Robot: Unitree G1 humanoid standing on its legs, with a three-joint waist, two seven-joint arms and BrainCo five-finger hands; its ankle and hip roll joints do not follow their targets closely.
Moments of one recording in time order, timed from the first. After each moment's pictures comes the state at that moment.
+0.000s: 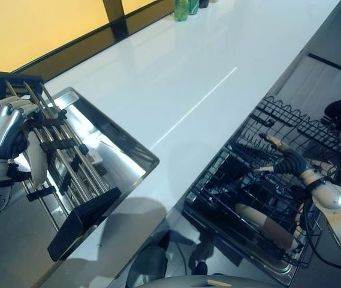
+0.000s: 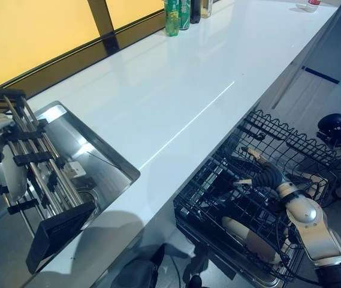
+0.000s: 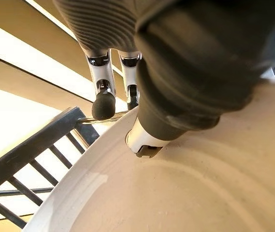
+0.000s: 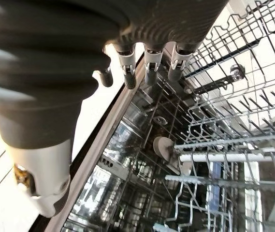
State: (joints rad) left arm 0.08 0.96 0.36 0.11 0.61 -0.48 0.48; right arm 0.05 -0.77 -0.03 -0.08 -0.01 -0.02 0.19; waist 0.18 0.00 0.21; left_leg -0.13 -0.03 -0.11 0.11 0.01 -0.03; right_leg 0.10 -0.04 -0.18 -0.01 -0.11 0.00
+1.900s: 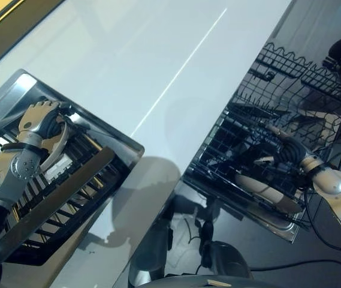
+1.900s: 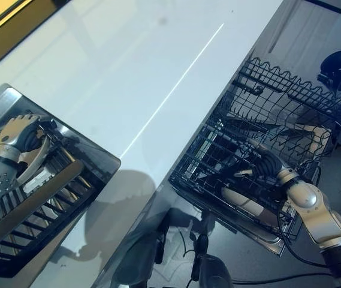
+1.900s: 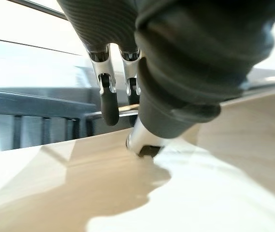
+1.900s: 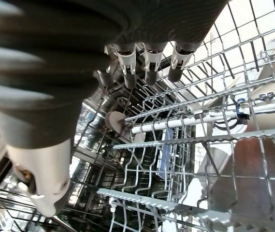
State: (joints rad) left arm -0.27 1.01 -0.07 0.39 0.37 -0.22 0.19; right arm -0.09 -0.90 0.09 0.01 0.02 -0.05 0.14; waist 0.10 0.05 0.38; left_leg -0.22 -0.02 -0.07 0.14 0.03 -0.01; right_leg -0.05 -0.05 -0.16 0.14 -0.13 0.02
